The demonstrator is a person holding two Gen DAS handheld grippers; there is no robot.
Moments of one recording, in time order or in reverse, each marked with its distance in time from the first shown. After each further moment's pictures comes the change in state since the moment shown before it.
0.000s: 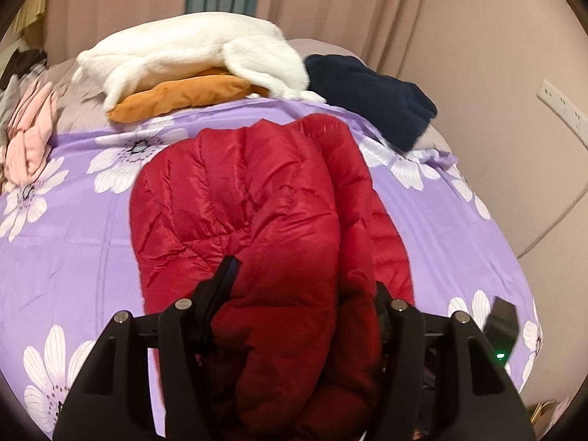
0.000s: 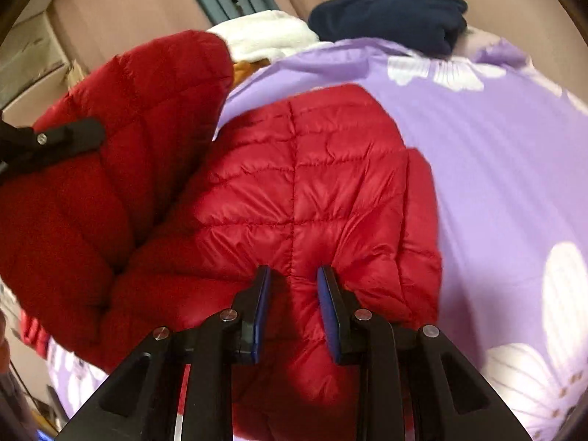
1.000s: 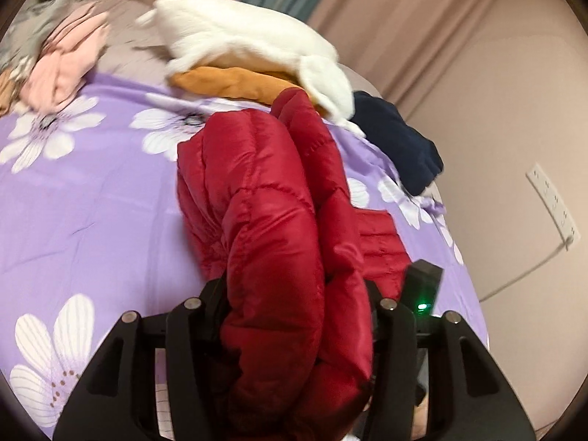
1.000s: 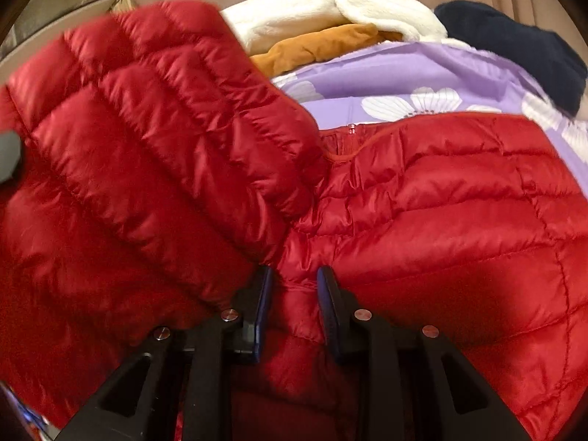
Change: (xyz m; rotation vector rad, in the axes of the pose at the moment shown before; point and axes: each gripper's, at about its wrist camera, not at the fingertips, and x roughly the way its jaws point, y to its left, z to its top) left arm -0.045 0.135 -0.010 -0.256 -0.036 -0.155; right arm 0.078 0.129 0.018 -0.220 0.118 0.070
